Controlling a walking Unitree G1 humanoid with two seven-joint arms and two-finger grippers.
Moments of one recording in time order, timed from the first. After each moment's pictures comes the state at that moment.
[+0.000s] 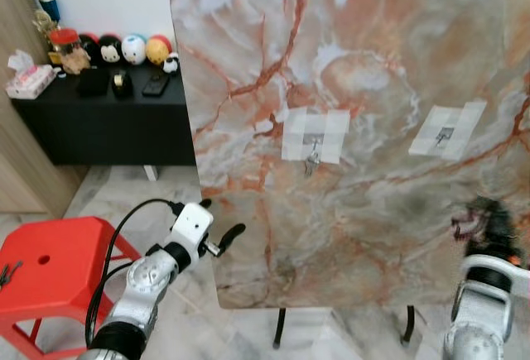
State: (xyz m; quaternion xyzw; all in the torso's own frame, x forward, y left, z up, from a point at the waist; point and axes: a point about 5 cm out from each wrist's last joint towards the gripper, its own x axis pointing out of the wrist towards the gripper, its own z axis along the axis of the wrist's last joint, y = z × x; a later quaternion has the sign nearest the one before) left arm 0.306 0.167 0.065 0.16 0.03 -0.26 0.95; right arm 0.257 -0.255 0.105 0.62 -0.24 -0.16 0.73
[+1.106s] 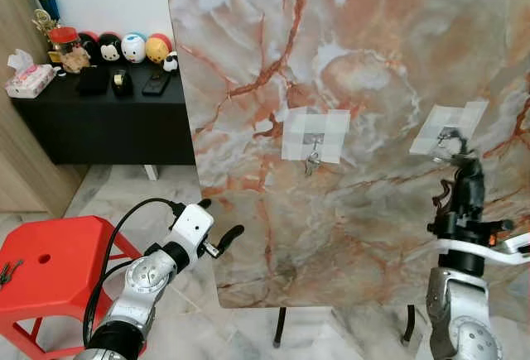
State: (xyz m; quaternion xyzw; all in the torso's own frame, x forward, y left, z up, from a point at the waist) left arm 0.306 0.169 0.066 0.18 0.03 -0.27 0.95; right arm 0.263 -0.217 0.113 0.69 -0.25 0.08 0.68
